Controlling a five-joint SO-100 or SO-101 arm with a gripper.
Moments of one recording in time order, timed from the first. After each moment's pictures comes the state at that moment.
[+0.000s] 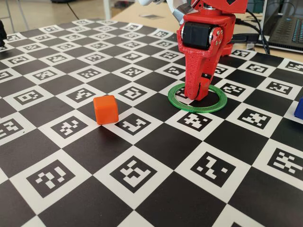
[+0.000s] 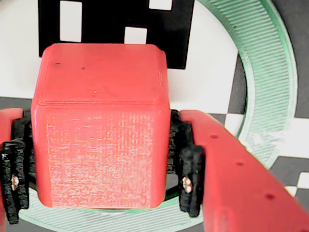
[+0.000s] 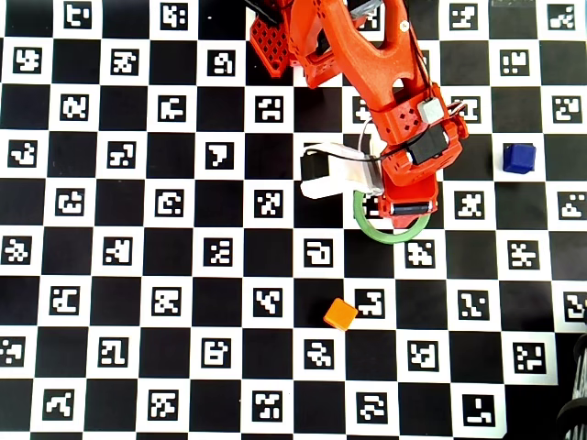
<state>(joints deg) -28.6 91.7 121.1 54.1 25.1</state>
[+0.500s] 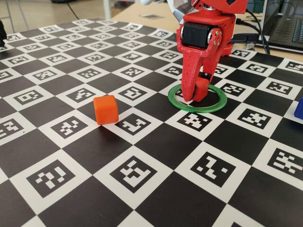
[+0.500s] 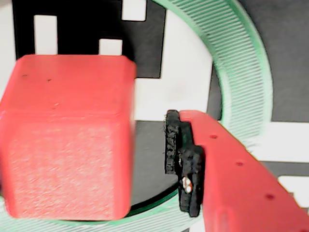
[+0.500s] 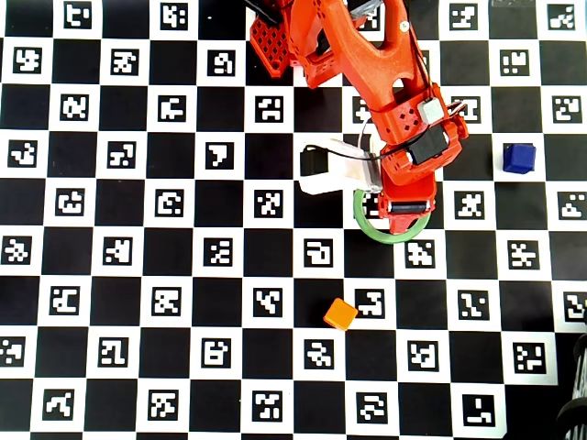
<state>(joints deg) -28.6 91.7 121.1 57.0 26.1</state>
